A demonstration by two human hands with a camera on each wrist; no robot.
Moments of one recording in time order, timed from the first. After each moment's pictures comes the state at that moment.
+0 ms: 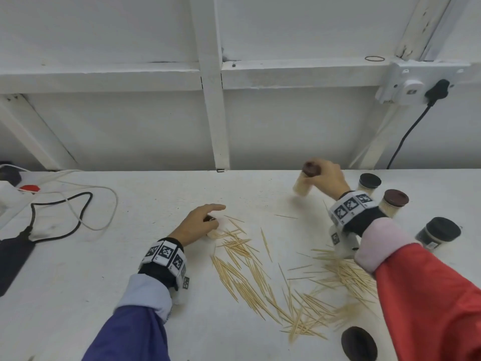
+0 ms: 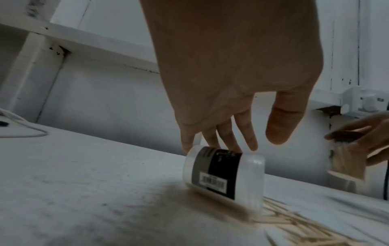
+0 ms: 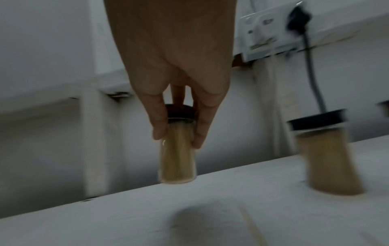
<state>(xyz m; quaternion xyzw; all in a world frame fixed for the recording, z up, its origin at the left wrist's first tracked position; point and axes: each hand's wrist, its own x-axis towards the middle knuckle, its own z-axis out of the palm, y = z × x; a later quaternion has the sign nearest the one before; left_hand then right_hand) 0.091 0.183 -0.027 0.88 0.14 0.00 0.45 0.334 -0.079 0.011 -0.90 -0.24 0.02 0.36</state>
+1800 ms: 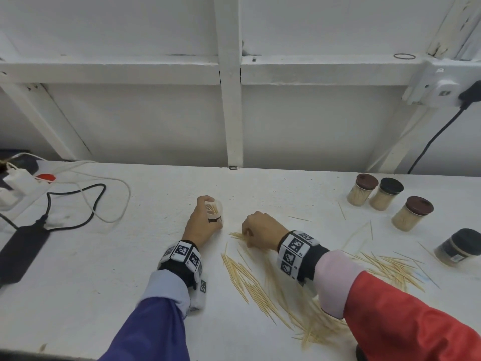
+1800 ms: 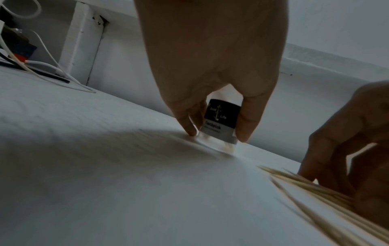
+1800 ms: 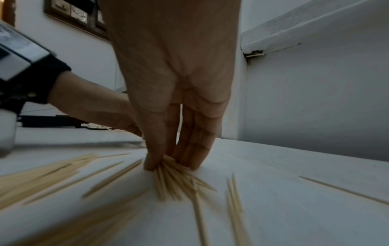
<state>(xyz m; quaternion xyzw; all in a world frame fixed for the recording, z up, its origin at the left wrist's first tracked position) 0.093 0.196 -0.068 0.83 0.29 0.12 0.47 0.191 0.034 -0.034 -0.85 -0.48 0.20 0.08</state>
